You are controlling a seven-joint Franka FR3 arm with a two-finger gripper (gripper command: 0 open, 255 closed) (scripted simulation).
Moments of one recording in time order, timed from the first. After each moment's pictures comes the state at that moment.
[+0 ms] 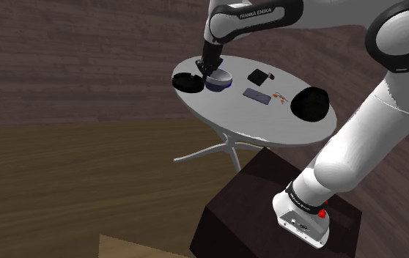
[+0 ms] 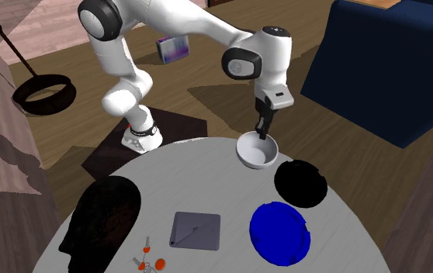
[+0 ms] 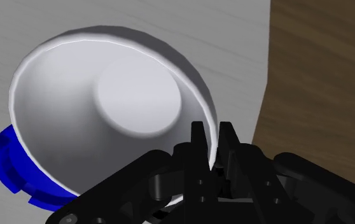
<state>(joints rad) -0.06 0.01 0.02 -1.97 -0.11 2.09 0.21</state>
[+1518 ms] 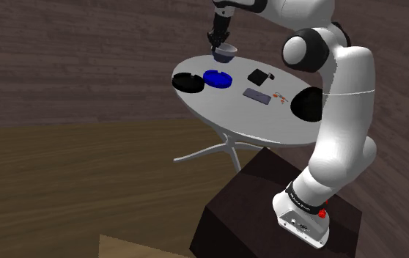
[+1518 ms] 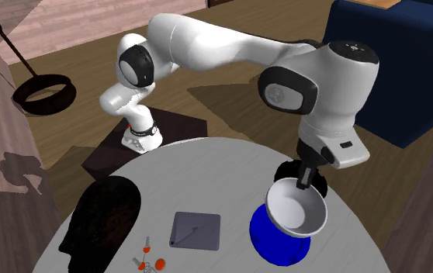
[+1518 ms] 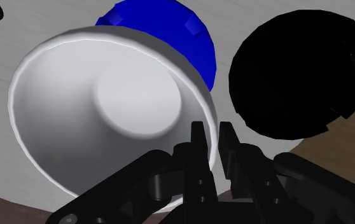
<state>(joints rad) -0.25 0.57 -0.08 -1.03 -0.02 1.73 -0.11</state>
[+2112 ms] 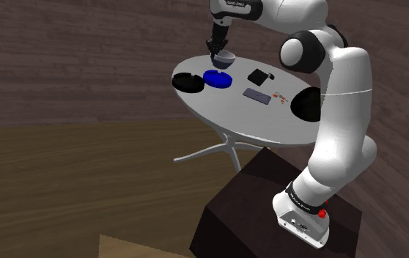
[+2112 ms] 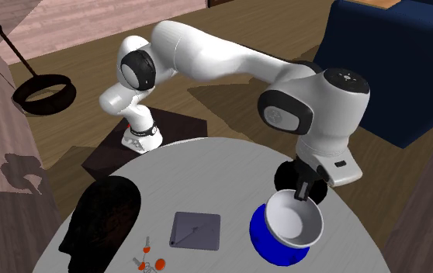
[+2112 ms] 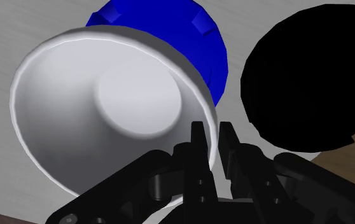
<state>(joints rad) -0.26 0.59 -0.08 -1.09 -0.02 1.82 -0.12</state>
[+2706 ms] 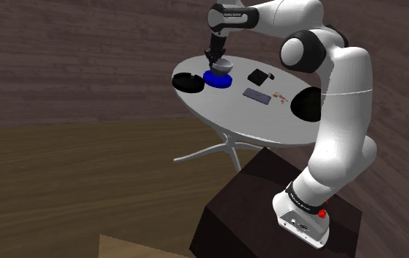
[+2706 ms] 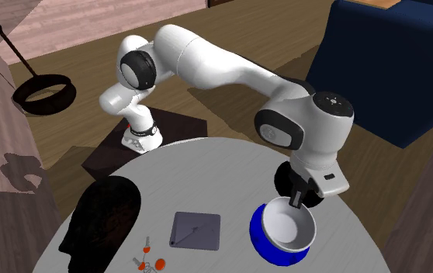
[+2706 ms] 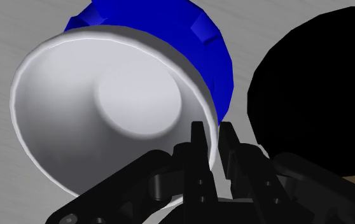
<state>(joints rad) -0.26 0.59 -0.08 -1.22 -0.02 1.94 -0.12</state>
